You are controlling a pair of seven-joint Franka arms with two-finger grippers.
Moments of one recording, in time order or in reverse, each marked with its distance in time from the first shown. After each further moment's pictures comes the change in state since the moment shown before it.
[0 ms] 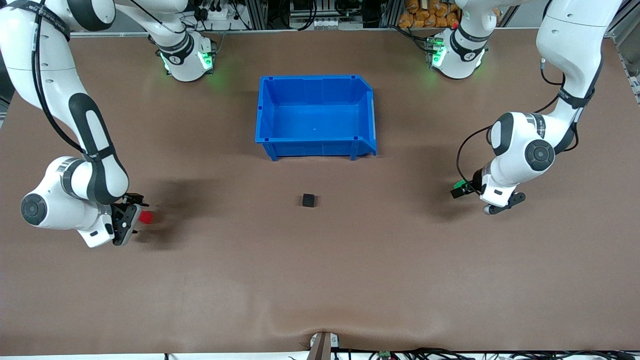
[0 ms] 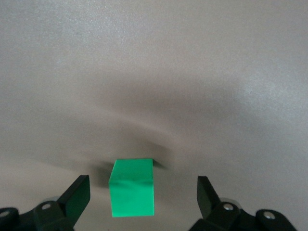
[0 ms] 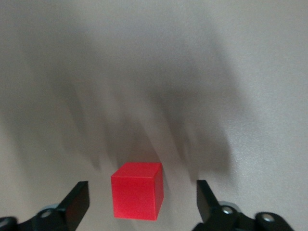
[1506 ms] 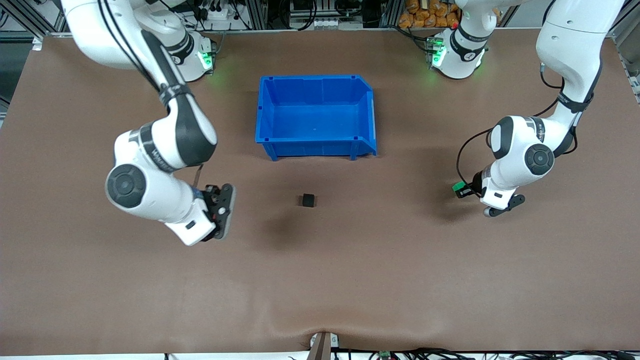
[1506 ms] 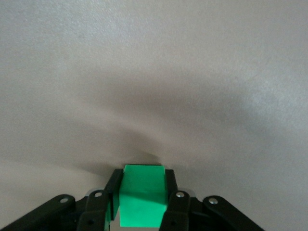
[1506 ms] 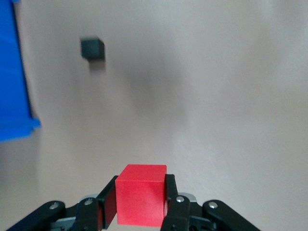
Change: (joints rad) left arm 0.003 0.023 0.005 0.022 0.000 0.001 -0.028; right arm 0.466 -0.067 0.047 0.421 0.030 -0.331 0.344
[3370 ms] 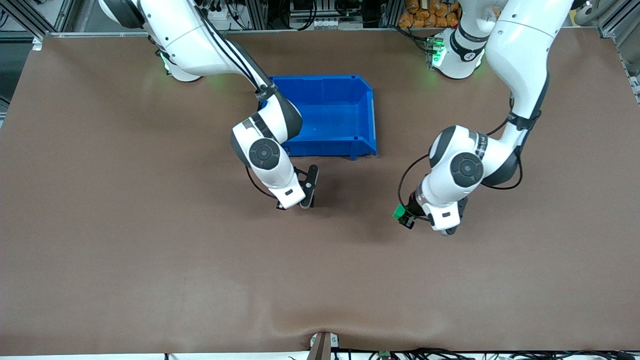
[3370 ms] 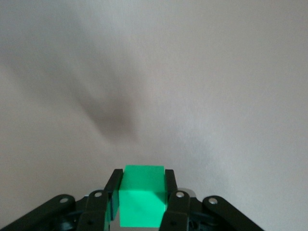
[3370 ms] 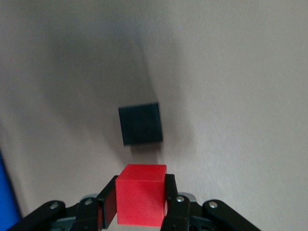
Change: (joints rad) left arm -0.340 0.145 -0.020 0.432 0.000 -0.166 -0.944; right arm 0.284 0.119 -0.006 -0.297 -0.072 0.467 0.323
